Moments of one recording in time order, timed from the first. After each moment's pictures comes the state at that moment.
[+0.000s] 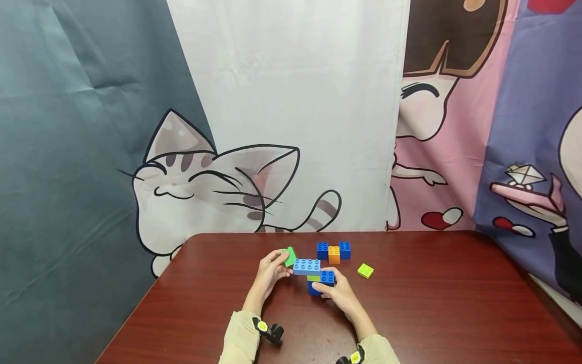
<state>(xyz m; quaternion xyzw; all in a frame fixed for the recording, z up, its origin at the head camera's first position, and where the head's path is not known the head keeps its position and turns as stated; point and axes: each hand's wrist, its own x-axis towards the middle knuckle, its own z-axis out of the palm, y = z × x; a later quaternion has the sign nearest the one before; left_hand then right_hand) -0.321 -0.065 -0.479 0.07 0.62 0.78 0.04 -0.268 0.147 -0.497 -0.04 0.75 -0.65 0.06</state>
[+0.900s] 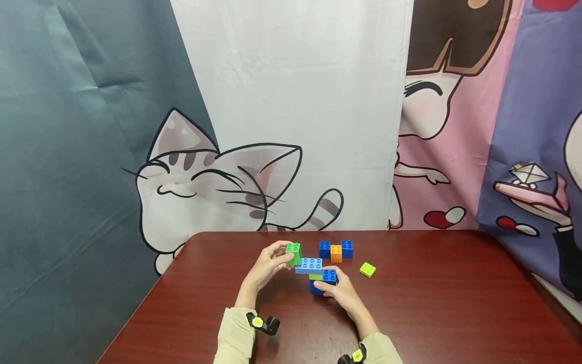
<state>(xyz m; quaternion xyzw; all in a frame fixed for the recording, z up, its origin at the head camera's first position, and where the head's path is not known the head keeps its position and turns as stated) -0.308 -0.078 -0.434 0.19 0.69 0.69 0.09 -0.270 0.146 -0.497 -0.03 0.75 -0.66 0.06</state>
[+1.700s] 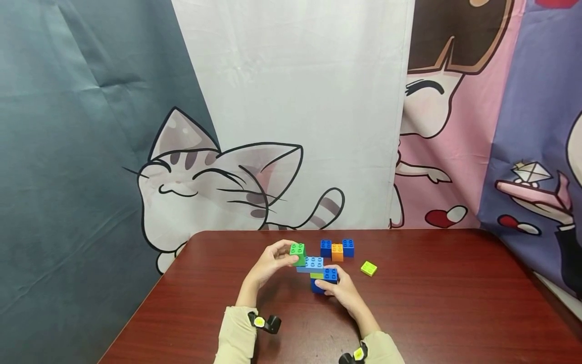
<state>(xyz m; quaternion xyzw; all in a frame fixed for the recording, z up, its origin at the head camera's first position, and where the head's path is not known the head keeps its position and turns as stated) -0.302 -0.076 -0.422 0.22 0.75 0.63 0.08 -0.269 0.146 -0.495 -0.04 0.75 -0.66 0.06</state>
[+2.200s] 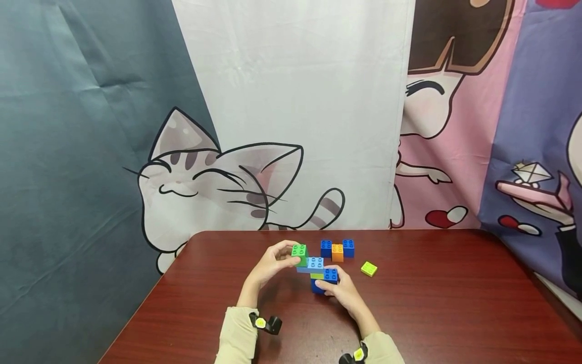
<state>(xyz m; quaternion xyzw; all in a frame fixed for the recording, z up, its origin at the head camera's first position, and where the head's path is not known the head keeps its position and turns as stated) -0.301 -0.074 -0.421 0.23 0.75 0.61 0.08 -0.268 0.146 -0.494 -0.03 0.75 -0.66 0.06</state>
